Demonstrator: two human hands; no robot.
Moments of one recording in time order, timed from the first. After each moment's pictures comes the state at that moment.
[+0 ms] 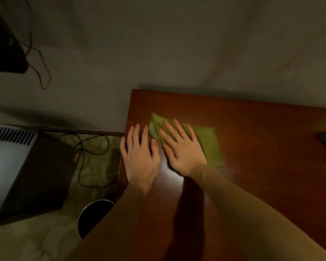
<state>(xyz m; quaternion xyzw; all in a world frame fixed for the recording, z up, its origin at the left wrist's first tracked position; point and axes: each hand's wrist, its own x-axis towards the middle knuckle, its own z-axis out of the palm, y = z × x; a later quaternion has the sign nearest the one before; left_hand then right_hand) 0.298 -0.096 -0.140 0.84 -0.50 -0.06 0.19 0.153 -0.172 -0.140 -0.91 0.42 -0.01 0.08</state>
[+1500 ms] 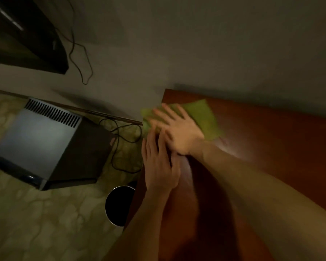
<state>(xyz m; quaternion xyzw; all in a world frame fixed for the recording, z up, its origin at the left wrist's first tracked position) 0.296 -0.094 -0.134 0.85 -0.46 -0.05 0.25 0.261 -0.250 -0.141 -0.98 0.18 0.05 0.08</state>
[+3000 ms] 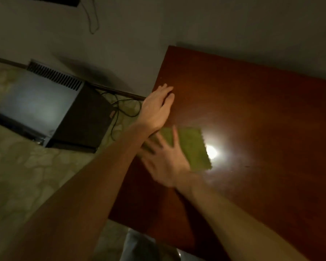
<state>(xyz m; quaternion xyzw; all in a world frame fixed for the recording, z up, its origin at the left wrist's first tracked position) 0.324 -0.082 -0.098 0.80 -0.47 -0.28 0.23 0.177 -0.024 -0.123 -0.97 0.16 0.11 0.12</state>
